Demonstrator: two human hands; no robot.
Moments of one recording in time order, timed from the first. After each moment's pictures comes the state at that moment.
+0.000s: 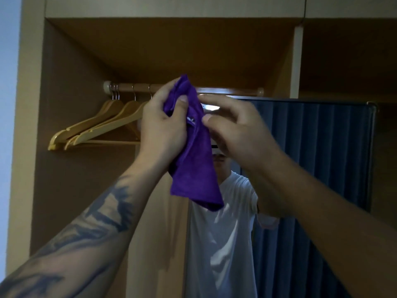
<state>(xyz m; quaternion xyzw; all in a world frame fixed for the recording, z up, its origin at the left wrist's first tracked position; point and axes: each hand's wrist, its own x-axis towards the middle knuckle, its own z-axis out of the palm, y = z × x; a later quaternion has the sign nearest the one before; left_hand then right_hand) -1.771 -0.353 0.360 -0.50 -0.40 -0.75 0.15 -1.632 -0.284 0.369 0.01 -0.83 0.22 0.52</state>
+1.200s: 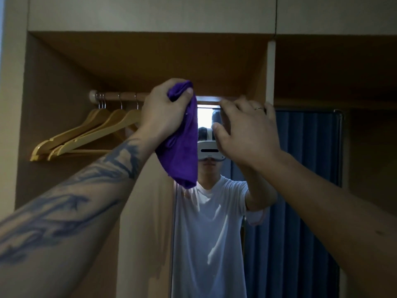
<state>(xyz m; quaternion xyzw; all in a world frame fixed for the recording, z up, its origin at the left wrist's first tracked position) -1.773 -0.322 0.418 -0.54 -0.49 -0.64 0.23 -1.601 -0.238 0.388 -0.31 -0.77 -0.27 0.49</state>
